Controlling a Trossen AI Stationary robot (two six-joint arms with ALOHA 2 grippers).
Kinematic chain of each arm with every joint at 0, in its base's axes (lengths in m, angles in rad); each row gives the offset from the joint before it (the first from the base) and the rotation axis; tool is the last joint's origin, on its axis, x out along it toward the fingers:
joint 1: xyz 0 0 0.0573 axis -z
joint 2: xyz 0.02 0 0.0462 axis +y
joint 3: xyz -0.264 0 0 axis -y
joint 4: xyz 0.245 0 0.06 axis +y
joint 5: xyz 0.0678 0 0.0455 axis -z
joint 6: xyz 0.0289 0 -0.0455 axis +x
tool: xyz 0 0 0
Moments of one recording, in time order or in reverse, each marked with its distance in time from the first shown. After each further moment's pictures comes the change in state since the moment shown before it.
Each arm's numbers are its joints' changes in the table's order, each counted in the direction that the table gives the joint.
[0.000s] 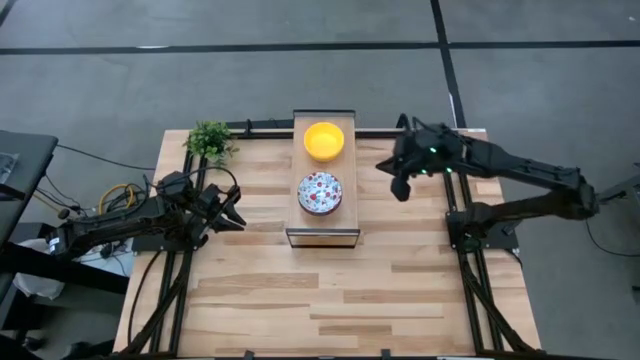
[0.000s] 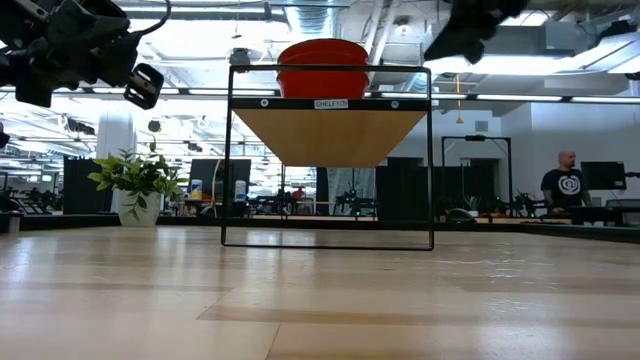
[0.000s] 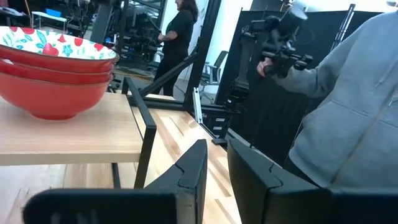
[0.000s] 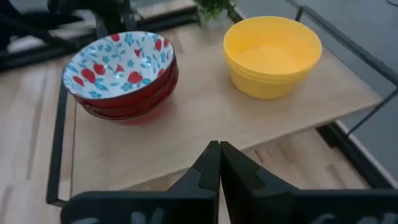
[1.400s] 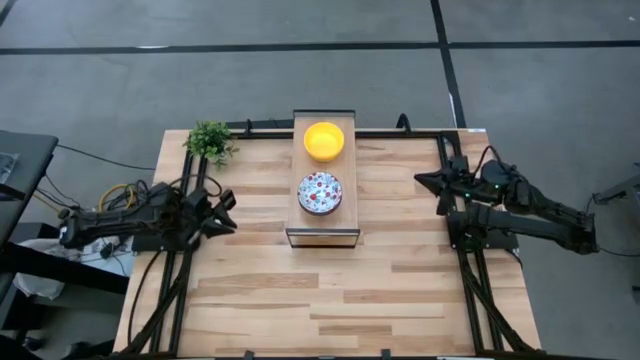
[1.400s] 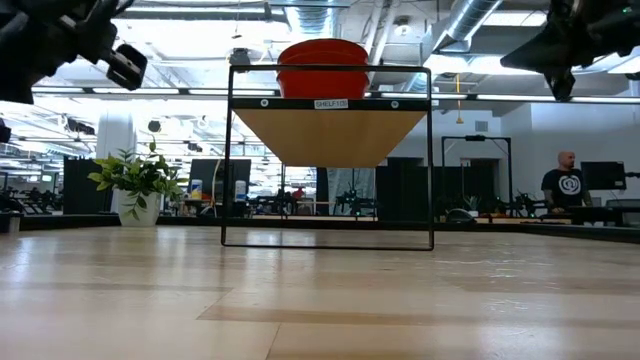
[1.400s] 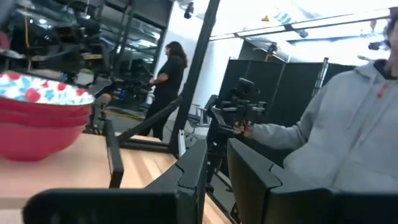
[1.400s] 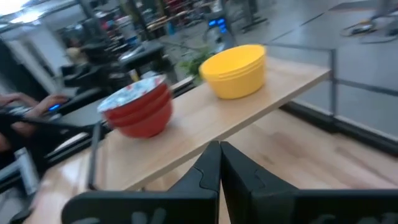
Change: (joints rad) left arm 0.218 -0.212 -0.071 -0.096 -0.266 -0.167; right arm 0.000 -0.822 -0.595 -0.190 0.058 0.308
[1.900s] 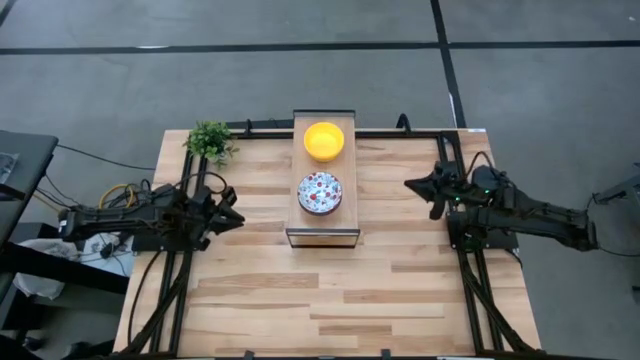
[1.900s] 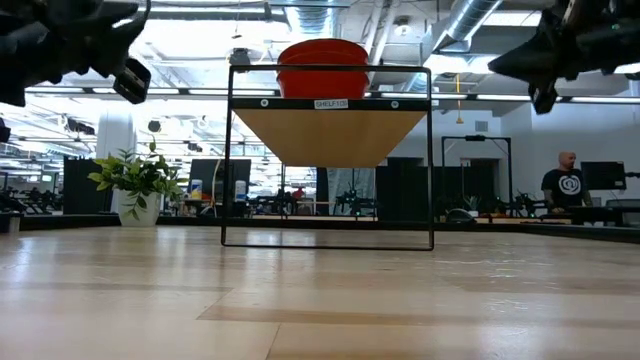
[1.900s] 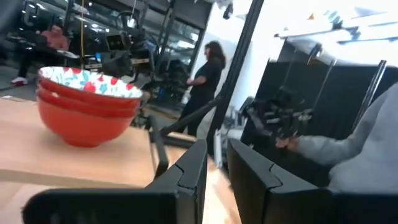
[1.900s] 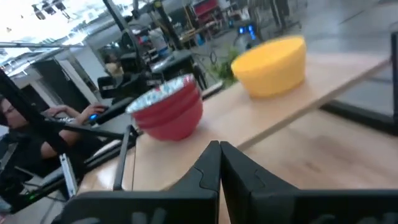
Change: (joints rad) left arm 0.075 0.025 0.001 0.053 -0.230 0.065; right arm -0.028 0.015 -0.147 -0.261 -0.055 0.065
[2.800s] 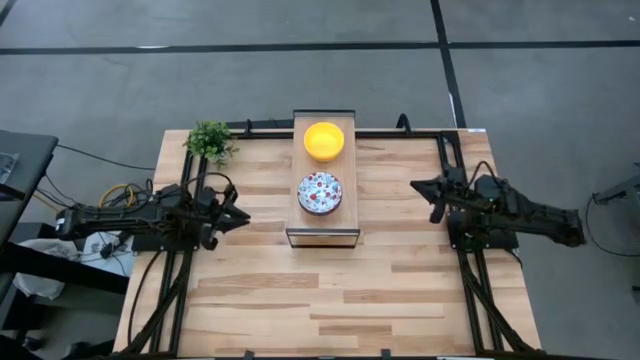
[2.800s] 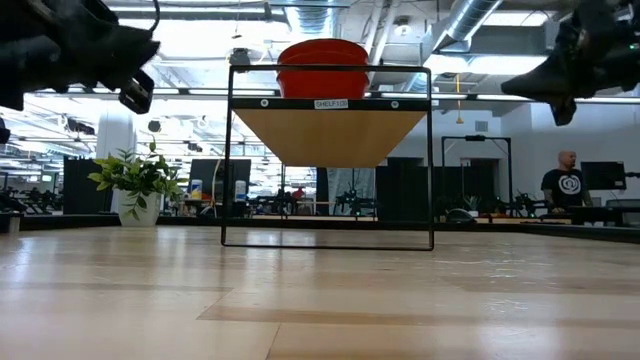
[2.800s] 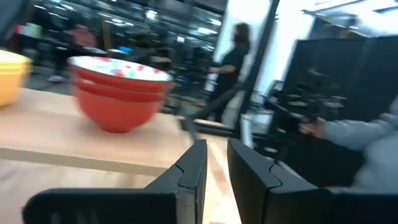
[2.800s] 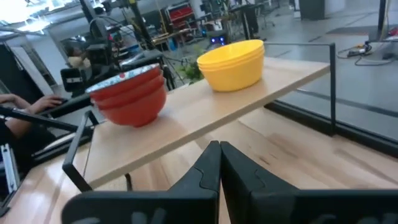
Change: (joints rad) left arm -0.002 0.058 0.000 0.039 -0.056 0.128; right arm -0.116 -0.193 -0.079 0.132 0.236 -0.104
